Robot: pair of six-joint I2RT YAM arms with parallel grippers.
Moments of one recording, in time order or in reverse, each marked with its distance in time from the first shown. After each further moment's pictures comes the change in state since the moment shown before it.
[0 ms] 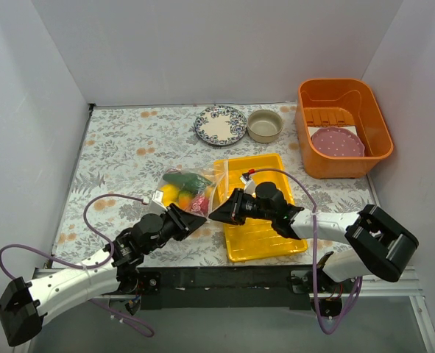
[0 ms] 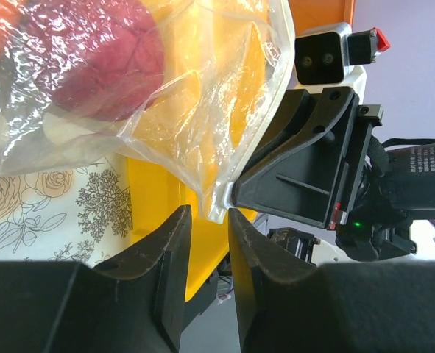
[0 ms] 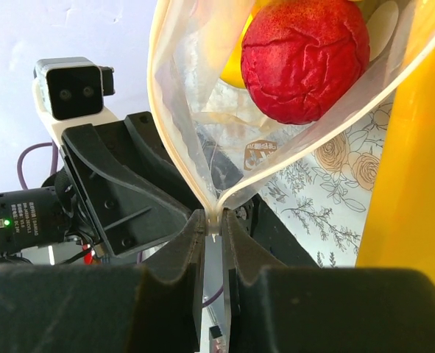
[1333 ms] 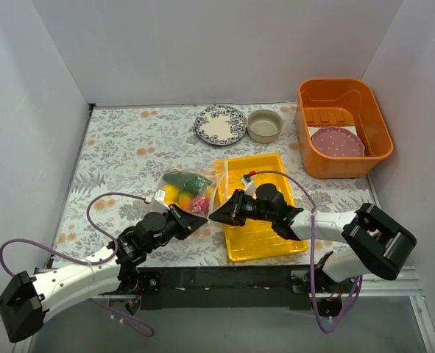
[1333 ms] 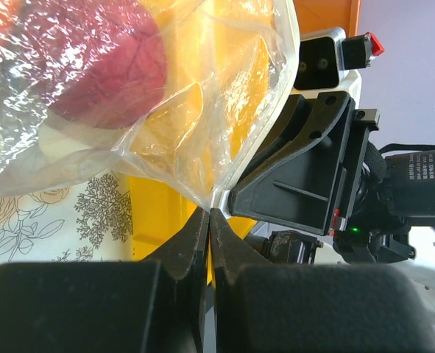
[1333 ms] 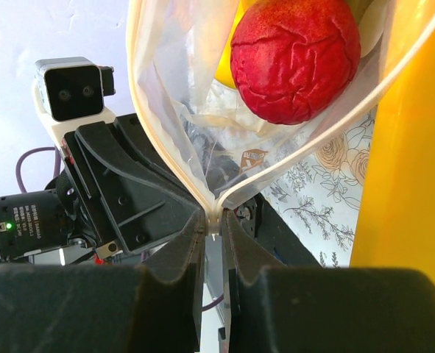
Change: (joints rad) left arm 0.000 0.076 0.004 0.061 0.010 0.000; right arm -0.003 0.029 -0.024 0.066 -0.002 0.046
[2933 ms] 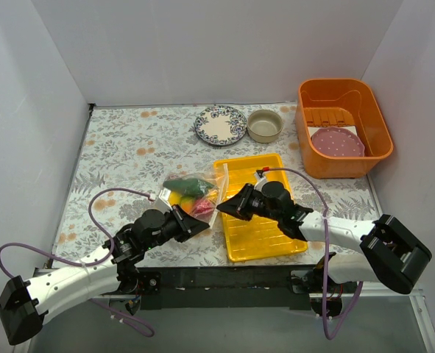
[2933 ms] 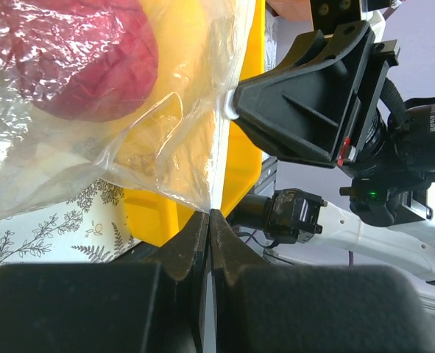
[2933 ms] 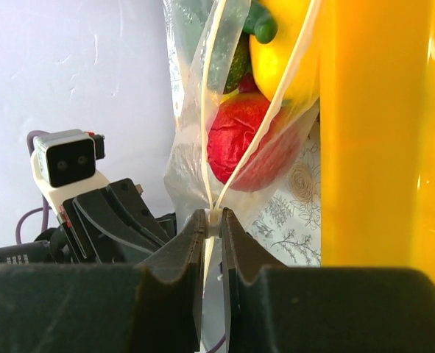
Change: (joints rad) left arm 0.003 -0.041 0.071 -0.137 0.138 0.052; right arm -0.027 -0.142 0.003 -0.180 0.178 -0.020
